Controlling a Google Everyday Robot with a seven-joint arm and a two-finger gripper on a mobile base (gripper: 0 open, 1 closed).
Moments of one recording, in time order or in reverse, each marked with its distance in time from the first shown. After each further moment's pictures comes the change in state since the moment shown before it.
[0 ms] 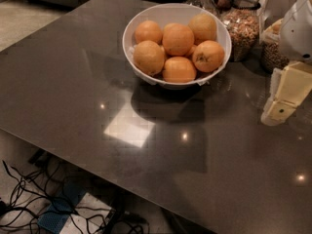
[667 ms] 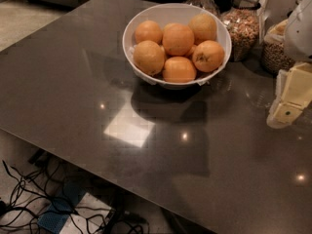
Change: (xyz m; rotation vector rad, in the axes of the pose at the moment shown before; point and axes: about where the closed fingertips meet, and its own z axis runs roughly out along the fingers) arm 0.006 0.005 -0.005 -0.007 0.025 0.004
